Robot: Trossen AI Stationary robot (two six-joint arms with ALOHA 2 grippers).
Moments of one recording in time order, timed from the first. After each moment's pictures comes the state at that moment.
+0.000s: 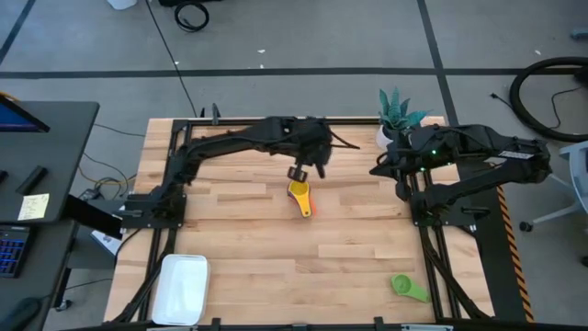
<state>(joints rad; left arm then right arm) 0.14 2.14 2.33 -1.16 -0.26 0.65 0.04 0.90 1.23 -1.01 0.06 0.11</state>
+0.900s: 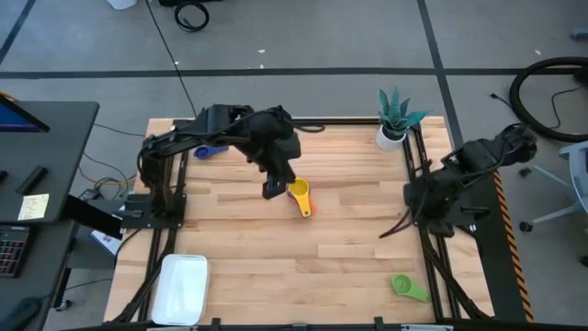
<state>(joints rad) 0.08 1.88 2.35 -1.36 0.24 -0.12 0.48 1.00 1.29 -1.52 -0.29 0.69</state>
